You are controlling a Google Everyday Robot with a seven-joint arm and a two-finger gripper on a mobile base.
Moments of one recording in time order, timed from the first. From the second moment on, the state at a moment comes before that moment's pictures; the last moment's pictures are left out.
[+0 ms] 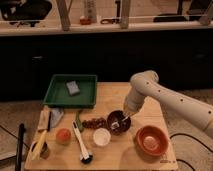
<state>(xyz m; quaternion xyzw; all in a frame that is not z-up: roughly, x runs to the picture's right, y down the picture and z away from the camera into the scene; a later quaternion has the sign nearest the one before) 0.131 0.151 0.790 -0.34 -0.20 -0.20 0.90</state>
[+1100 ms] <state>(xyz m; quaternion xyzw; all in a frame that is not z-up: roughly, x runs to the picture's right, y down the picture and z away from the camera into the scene) 0.133 0.149 0.789 -0.35 -0.19 -0.19 0.90</state>
